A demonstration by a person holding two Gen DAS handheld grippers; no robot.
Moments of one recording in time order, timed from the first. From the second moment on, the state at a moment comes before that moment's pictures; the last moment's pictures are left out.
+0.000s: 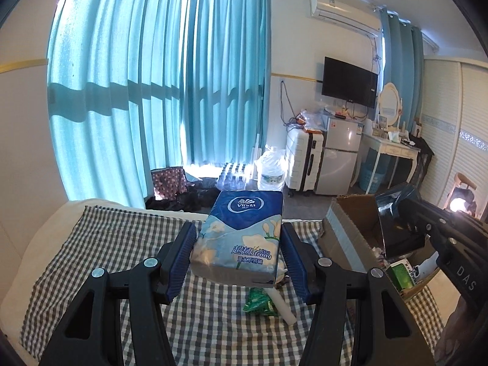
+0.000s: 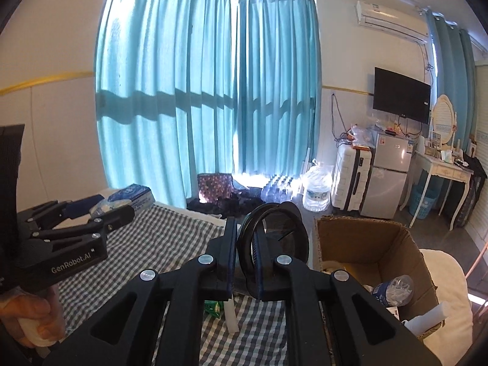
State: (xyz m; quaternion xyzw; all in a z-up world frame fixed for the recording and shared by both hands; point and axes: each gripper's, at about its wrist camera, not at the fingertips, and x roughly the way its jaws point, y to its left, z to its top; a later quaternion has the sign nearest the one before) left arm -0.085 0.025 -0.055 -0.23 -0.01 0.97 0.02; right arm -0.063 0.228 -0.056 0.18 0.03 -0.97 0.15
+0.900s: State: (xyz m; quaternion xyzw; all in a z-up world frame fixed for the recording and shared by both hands) left arm -0.110 0.151 -0.029 -0.20 0.02 0.98 0.08; right arm -0.067 0.357 -0.040 0.16 -0.01 -0.99 0.05
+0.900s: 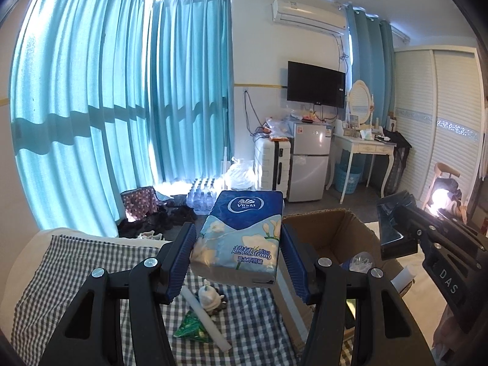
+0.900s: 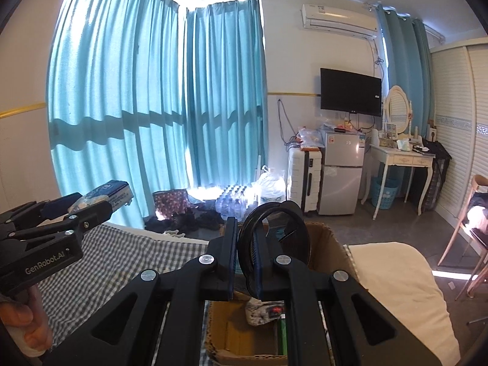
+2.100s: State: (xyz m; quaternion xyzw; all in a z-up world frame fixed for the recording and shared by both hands) left arm -0.214 0.306 -0.126 -0.32 0.06 0.93 0.20; right arm -0.132 0.453 -0.135 0.26 -0.09 -0.96 0.00
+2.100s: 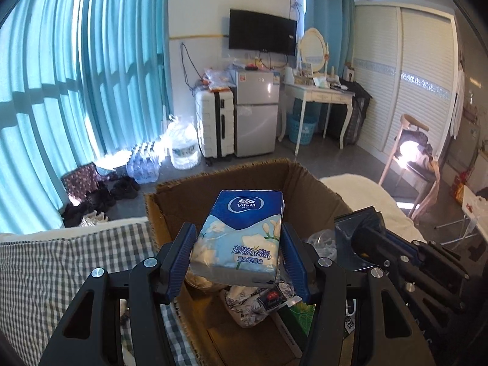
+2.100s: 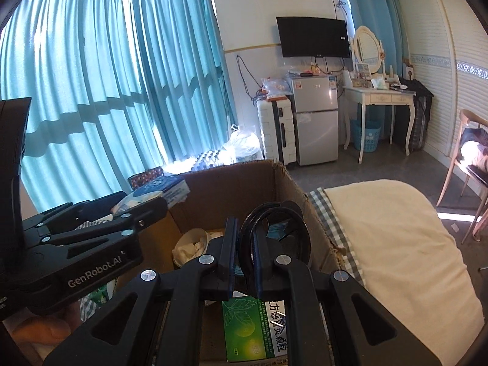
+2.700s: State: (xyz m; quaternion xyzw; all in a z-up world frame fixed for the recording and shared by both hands) left arm -0.223 0.292 -0.138 -0.34 0.05 0.92 0.19; right arm -0.153 0.446 -0.161 0.30 -0.06 -0.95 -0.03
